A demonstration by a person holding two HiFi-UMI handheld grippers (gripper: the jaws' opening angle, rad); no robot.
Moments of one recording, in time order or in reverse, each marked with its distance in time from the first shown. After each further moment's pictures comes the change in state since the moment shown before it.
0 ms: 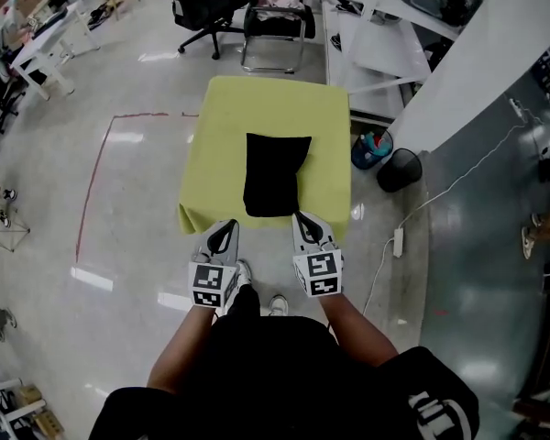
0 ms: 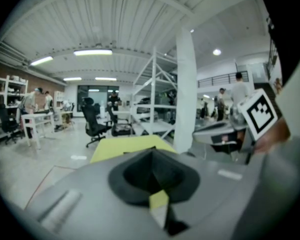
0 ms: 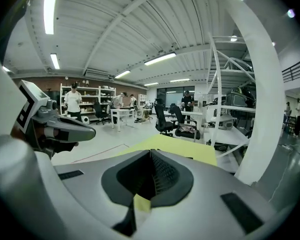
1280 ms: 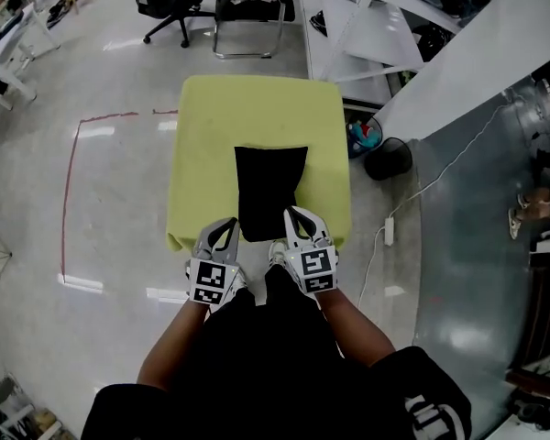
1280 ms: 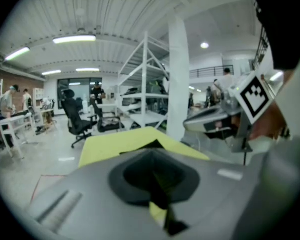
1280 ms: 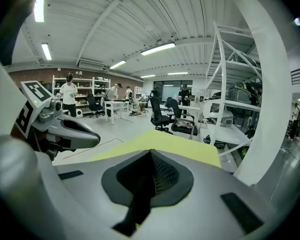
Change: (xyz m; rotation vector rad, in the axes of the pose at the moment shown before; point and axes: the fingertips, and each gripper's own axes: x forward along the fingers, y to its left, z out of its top) left arm 0.110 0.064 -0.017 0.102 0.095 -0.179; right arm 0.116 -0.025 0.006 -0.012 0.091 -0.061
